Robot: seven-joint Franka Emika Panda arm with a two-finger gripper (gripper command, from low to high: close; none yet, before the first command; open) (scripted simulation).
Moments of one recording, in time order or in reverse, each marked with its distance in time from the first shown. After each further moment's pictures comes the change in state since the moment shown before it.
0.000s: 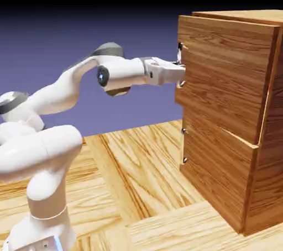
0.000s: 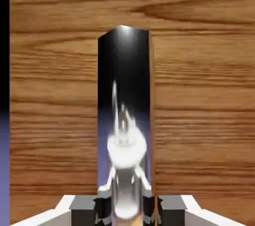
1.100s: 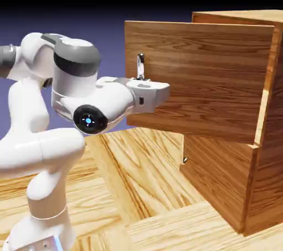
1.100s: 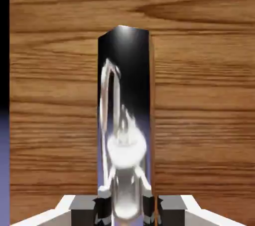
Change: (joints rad) arm -0.375 -0.656 -0.785 -0.166 -0.864 -1.308 -0.738
